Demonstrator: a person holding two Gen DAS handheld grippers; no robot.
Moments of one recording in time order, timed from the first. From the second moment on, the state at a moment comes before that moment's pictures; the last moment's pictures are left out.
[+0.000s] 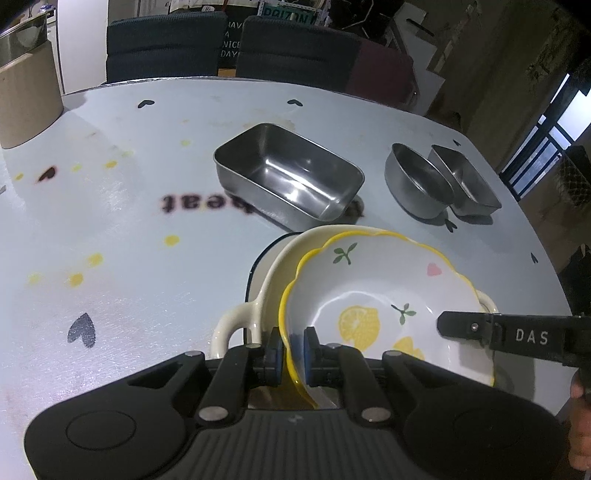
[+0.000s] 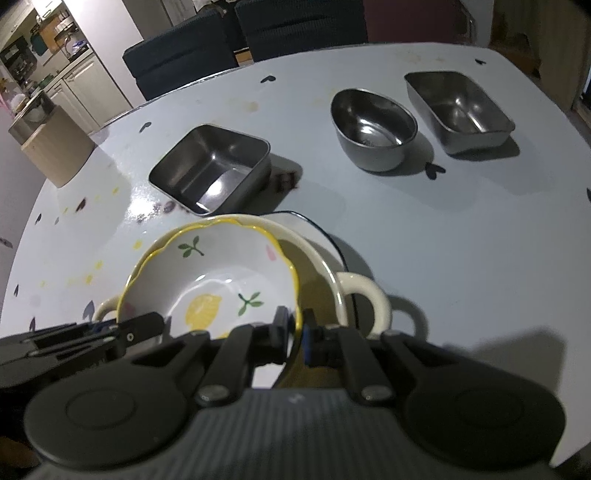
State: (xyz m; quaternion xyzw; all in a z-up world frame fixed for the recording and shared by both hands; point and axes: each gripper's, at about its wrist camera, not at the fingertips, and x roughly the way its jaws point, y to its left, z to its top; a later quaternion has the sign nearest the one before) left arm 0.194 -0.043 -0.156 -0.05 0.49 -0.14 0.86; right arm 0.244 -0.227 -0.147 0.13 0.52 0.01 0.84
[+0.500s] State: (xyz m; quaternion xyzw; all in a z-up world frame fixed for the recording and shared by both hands) left arm 0.195 -0.043 -0.155 -0.04 0.50 -0.15 0.85; right arm 0.250 -0.234 -0.159 0.15 0.54 0.00 0.83
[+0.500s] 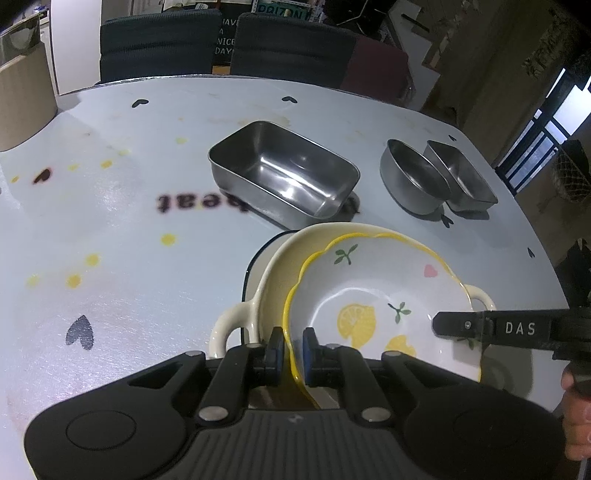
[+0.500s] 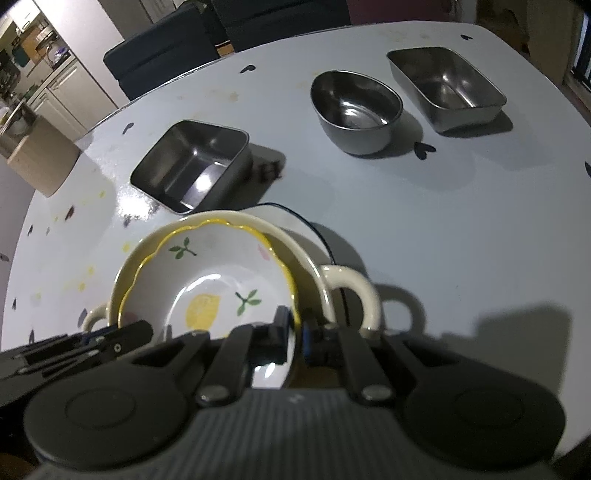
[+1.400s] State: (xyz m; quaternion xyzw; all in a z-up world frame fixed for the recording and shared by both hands) left arm 0.192 -0.043 -0.152 -0.03 0.49 -0.14 0.86; right arm 0.243 -0.235 -0.152 0.14 0.53 0.00 0.83
